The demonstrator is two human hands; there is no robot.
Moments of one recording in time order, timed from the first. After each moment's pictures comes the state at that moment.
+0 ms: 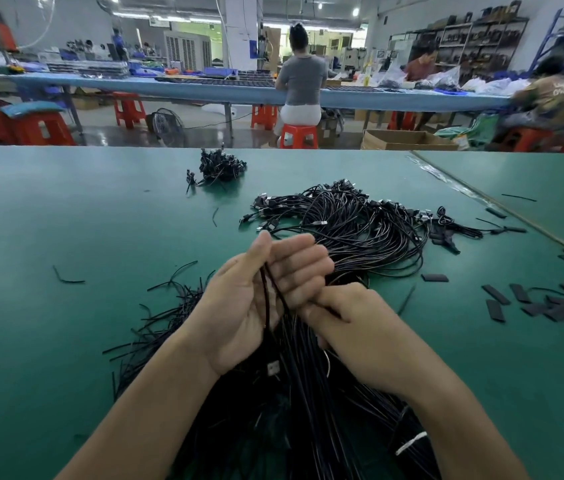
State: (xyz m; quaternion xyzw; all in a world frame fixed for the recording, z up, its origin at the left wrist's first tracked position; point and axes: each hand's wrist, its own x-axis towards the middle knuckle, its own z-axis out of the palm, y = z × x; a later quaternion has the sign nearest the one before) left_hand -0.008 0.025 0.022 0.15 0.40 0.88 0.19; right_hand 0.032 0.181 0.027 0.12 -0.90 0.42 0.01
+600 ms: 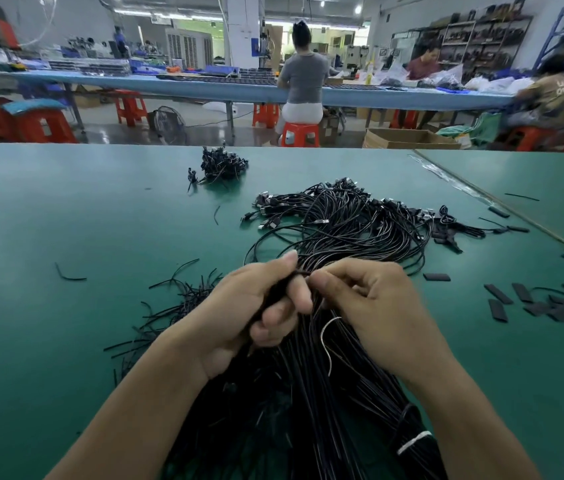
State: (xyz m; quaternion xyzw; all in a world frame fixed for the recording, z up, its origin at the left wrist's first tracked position) left_hand 0.001 0.016 0.033 0.15 0.57 0.76 0.27; right_hand 0.030 0.187 0.031 0.11 -0.83 0.53 0.13
